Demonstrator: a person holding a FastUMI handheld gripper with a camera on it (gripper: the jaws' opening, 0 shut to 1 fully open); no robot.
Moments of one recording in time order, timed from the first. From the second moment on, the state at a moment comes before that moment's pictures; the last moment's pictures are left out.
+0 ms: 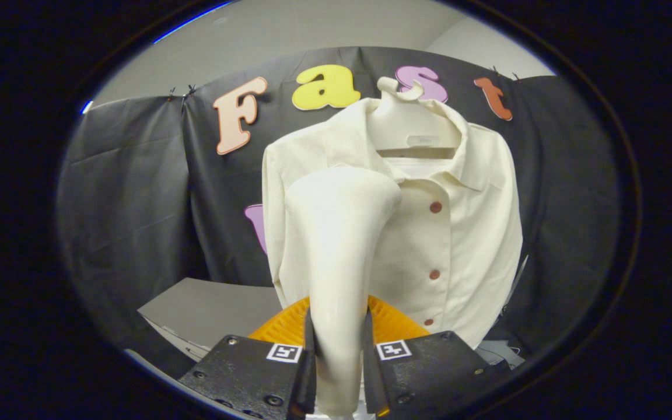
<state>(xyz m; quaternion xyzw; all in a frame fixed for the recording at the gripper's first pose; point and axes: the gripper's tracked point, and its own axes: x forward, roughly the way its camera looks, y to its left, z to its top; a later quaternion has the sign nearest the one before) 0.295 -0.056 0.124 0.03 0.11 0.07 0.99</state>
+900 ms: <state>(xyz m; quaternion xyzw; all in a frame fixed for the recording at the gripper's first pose) 0.282 -0.064 -0.028 0.01 0.22 0.09 0.97</state>
